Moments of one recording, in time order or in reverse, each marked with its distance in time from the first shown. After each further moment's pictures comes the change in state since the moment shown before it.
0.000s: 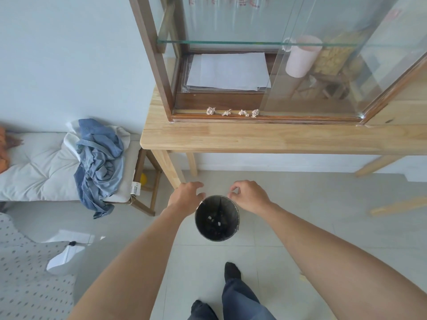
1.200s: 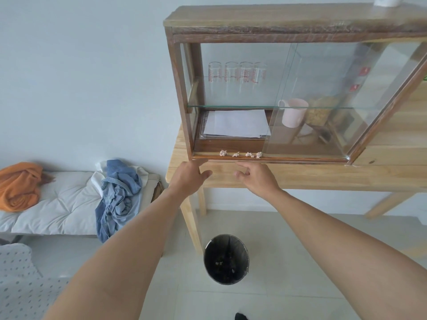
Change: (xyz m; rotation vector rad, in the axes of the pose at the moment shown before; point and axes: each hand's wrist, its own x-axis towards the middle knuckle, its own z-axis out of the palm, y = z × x) left_hand 0.012 0.060 -0.165 -0.049 0.356 0.275; right_hand -0.002 -0.099 -0.131 0.149 0.375 -0.239
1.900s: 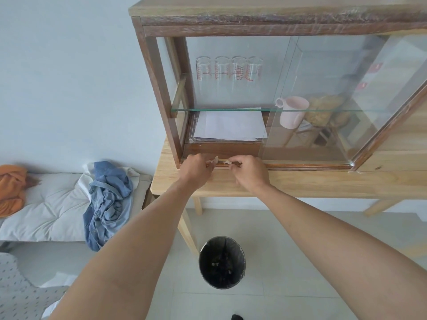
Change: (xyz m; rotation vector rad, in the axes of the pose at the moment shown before) left_hand 0.065 0.037 0.031 0.040 0.046 0.062; right_hand 0.053 -0.006 -0.001 -0.011 0.096 0.105
